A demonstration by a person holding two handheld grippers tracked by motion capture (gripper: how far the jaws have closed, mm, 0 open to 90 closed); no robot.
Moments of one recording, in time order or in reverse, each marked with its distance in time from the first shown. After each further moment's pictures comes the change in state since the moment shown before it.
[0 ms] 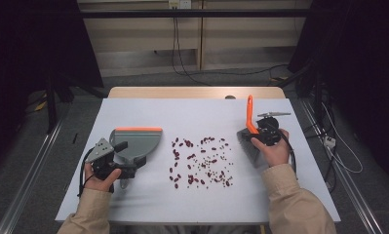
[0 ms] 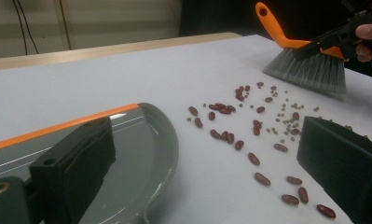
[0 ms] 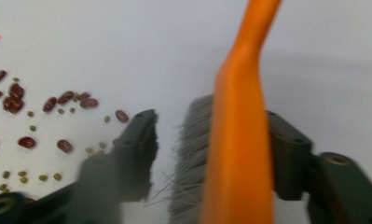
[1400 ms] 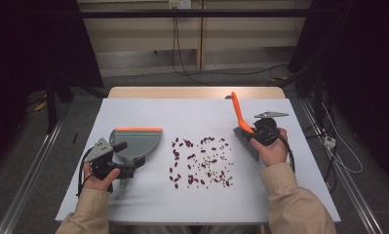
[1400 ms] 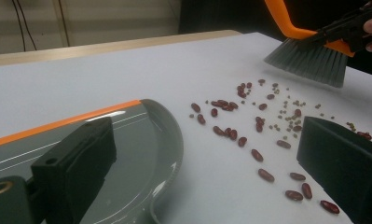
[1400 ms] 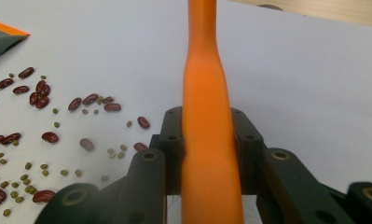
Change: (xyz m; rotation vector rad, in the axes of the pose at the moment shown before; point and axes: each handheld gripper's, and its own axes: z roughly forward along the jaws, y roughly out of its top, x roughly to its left) left arm 0.005 -0.002 0.000 0.010 -0.008 -0.001; right arm 0.016 0.003 -0.007 -0.055 0.013 -0.140
